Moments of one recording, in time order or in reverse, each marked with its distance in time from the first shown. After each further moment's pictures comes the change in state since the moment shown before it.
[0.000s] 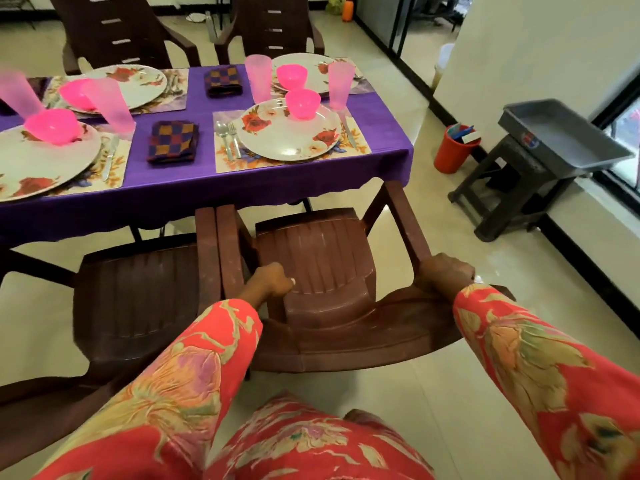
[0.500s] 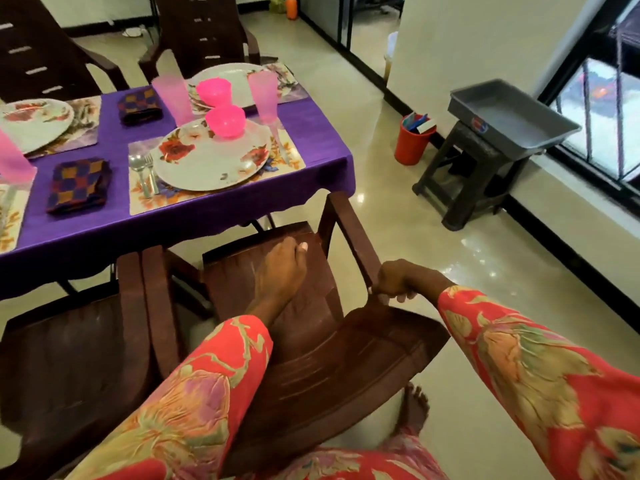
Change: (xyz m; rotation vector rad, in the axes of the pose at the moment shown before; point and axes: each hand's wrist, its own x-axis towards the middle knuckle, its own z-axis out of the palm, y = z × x) left_hand 0.042 0.167 0.021 -0.175 0.520 0.400; right_hand 0.117 0.067 -0.001 0.179 -0.303 -0.230
